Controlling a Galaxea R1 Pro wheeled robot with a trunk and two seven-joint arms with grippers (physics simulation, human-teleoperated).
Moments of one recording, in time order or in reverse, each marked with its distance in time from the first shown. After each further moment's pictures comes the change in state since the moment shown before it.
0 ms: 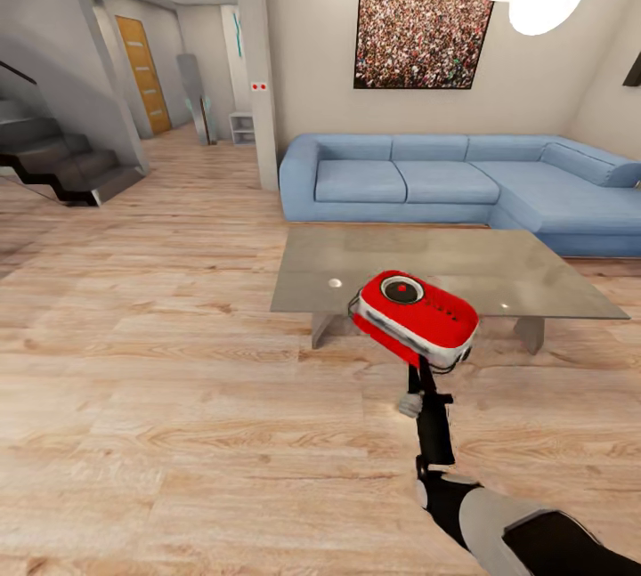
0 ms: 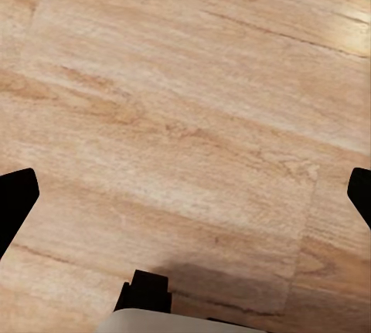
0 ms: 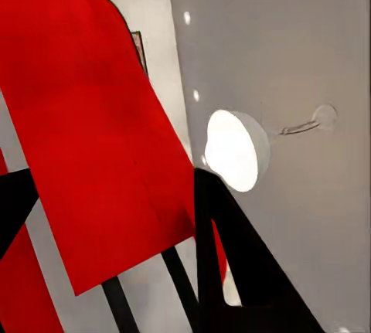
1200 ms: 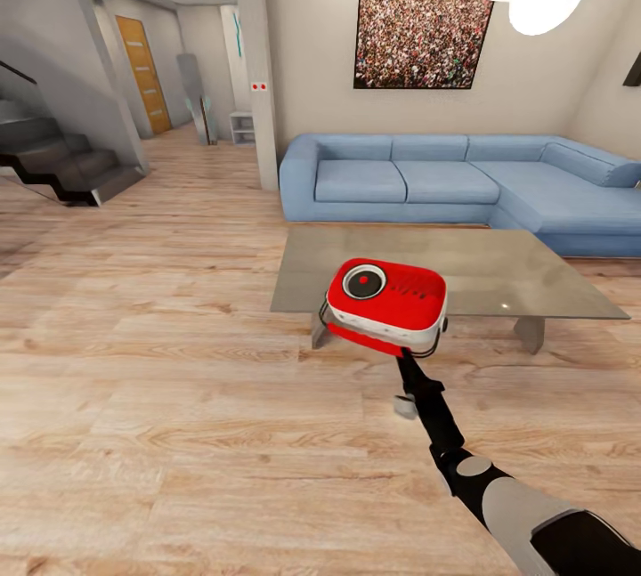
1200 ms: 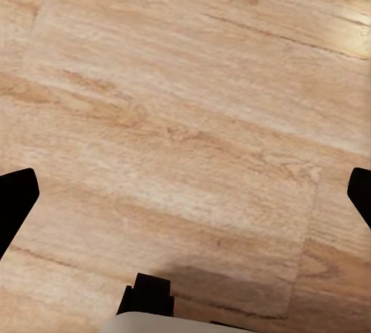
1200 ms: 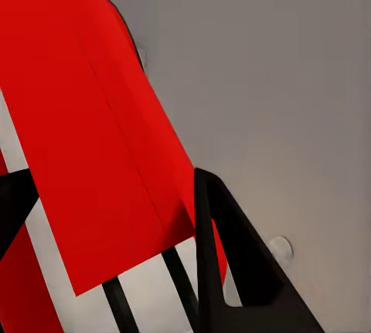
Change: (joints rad) left arm 0.000 0.003 0.001 0.001 -0.003 -0.008 -0.001; right arm 0.000 -0.095 0.063 -0.127 0.328 0.051 0.000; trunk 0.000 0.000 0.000
